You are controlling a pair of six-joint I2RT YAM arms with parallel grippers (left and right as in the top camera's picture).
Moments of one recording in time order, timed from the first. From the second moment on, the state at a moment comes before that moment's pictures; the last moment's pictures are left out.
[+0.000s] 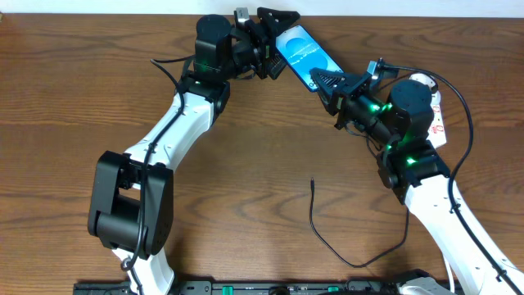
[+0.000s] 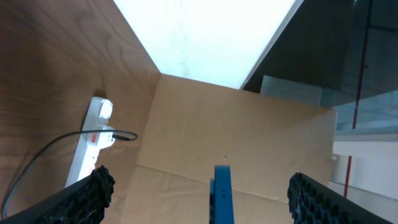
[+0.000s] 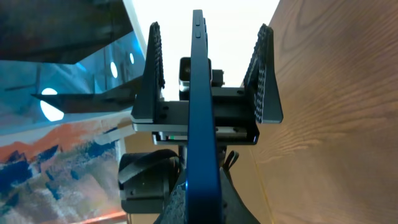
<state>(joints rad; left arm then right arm) -0.32 1.91 1.39 0.39 0.70 -1.67 0.29 1.30 0.90 0.25 -0.47 1.62</state>
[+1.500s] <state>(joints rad) -0.33 1.91 1.39 0.40 0.69 -1.69 0.31 1.30 0.90 0.24 -0.43 1.64</state>
